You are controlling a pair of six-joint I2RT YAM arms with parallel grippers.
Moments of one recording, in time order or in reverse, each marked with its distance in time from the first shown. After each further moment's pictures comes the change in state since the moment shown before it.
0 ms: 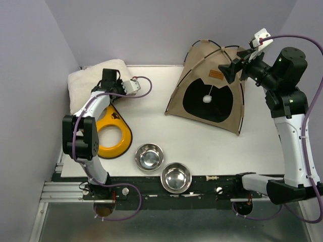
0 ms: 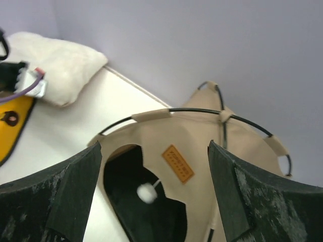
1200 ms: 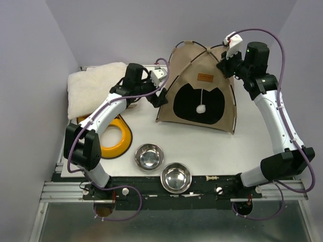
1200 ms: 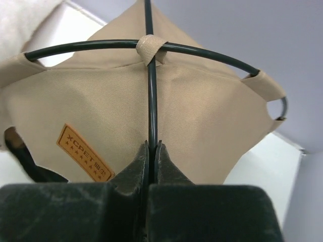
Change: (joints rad) left arm -0.288 -0.115 0.109 0.073 0.509 -0.782; right arm 0.064 0.257 -0.018 -0.001 0.143 -0.079
